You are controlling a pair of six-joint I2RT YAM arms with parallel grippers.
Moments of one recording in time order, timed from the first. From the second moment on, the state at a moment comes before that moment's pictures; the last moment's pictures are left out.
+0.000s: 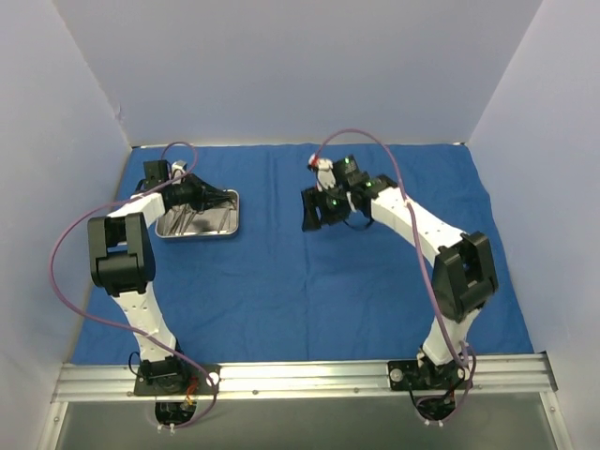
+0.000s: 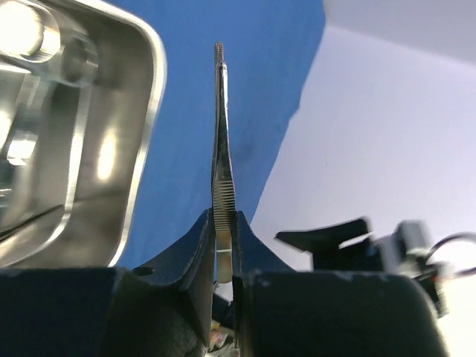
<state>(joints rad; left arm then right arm) 0.11 2.00 1.36 -0.15 0.86 -1.00 0.52 1.75 1.40 -0.57 -0.33 0.13</state>
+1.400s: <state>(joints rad) -0.25 1.83 1.32 -0.12 0.72 -1.01 0.59 1.97 1.70 -0.53 -0.45 0.26</state>
